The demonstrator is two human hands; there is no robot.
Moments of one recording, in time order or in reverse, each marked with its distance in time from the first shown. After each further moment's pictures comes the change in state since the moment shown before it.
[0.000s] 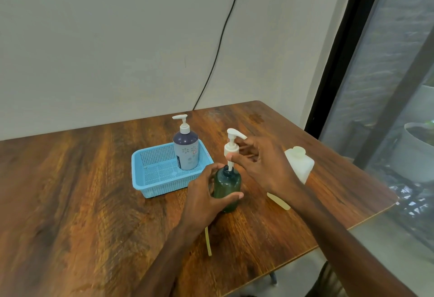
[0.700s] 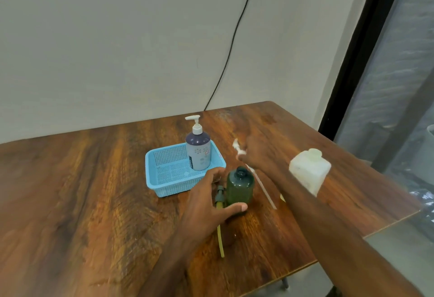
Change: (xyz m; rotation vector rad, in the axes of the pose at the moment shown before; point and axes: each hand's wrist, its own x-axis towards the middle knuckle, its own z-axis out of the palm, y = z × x) left_hand -0.017 -0.001 -0.027 0.154 -0.068 -0.119; right_hand 0.092 0.051 0.057 -0.454 -0.166 0.031
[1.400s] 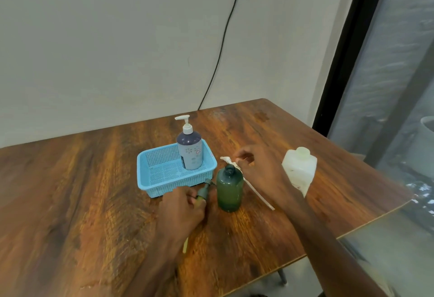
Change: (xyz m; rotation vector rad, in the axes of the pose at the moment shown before) left_hand -0.003 -0.011 -0.004 0.264 0.195 -0.269; right_hand -0.084 -0.003 -0.023 0.382 0.182 -0.027
